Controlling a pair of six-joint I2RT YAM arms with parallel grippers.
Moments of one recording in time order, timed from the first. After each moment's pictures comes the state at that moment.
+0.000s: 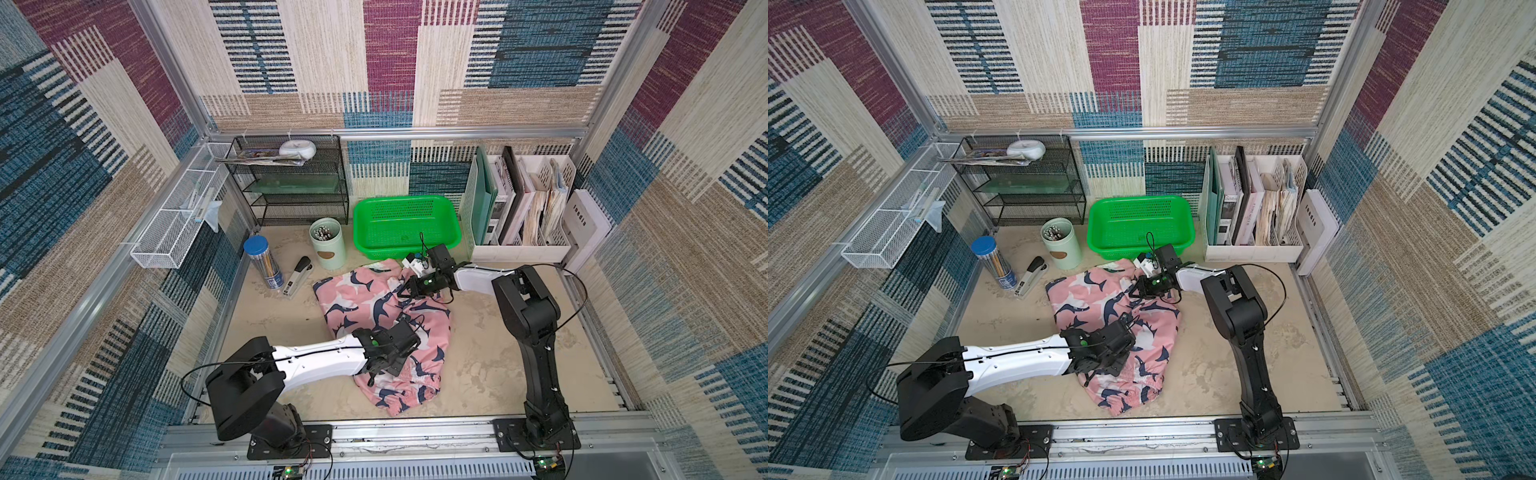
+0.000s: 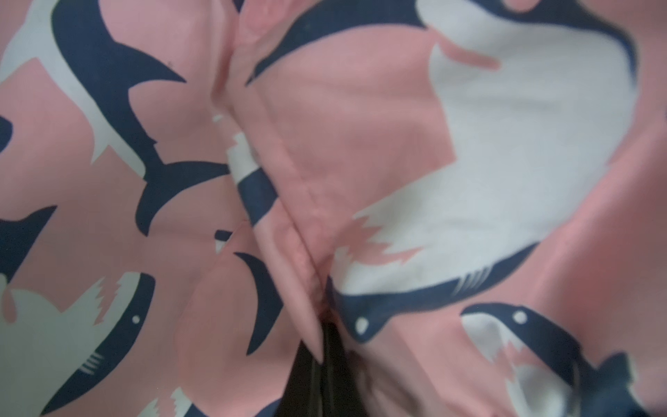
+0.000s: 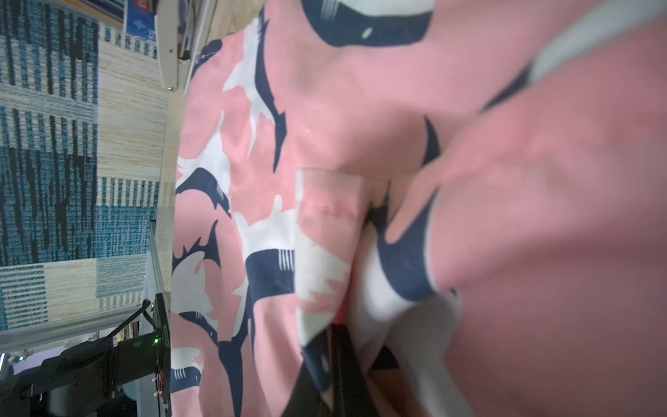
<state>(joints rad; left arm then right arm) -1.01 1.54 0.88 -0.53 -0.20 -0.43 0.48 2.19 1.41 -0.19 -0.72 0.33</state>
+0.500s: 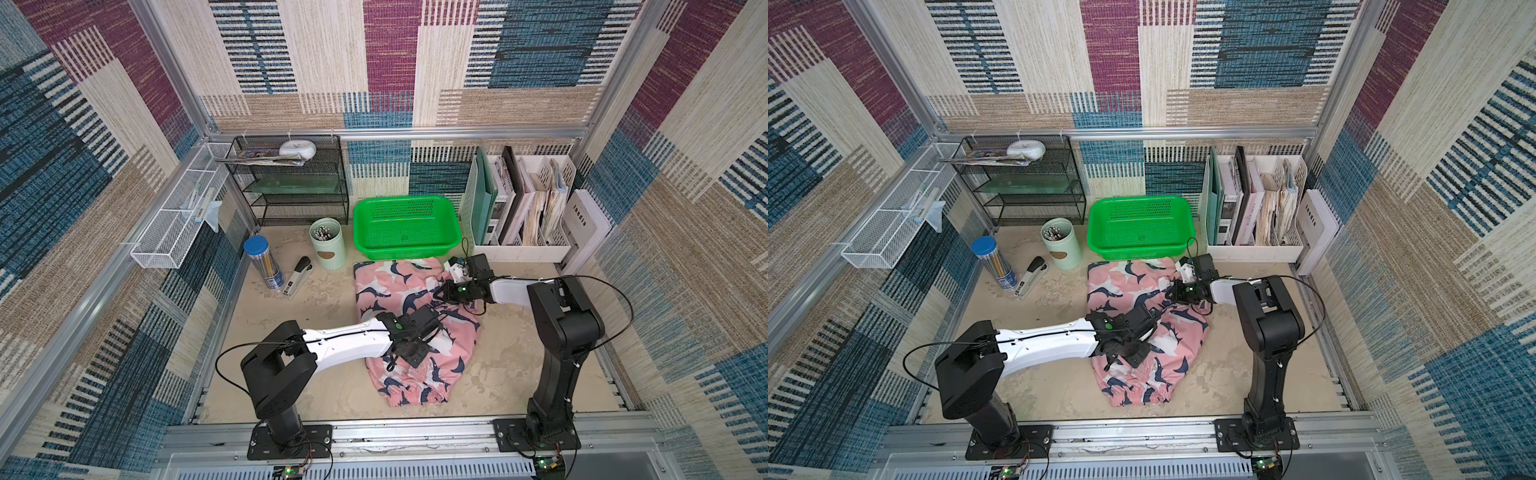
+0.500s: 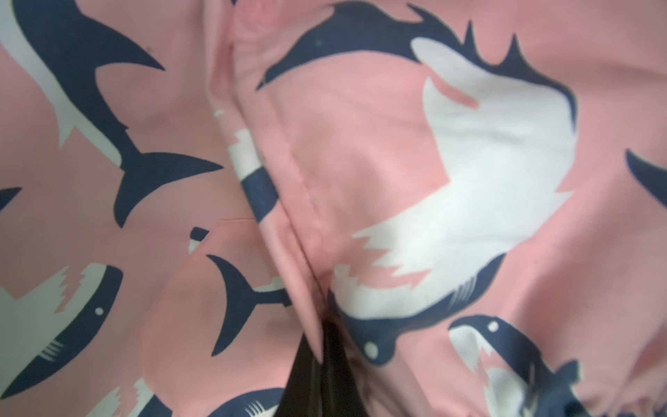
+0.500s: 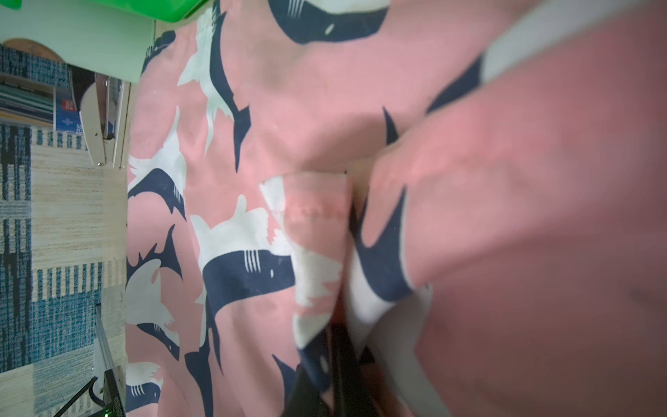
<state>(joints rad) -1.01 1.74 1.14 -0.58 -0.06 -0.26 0.25 1.90 0.99 -0.04 -0.54 0.37</state>
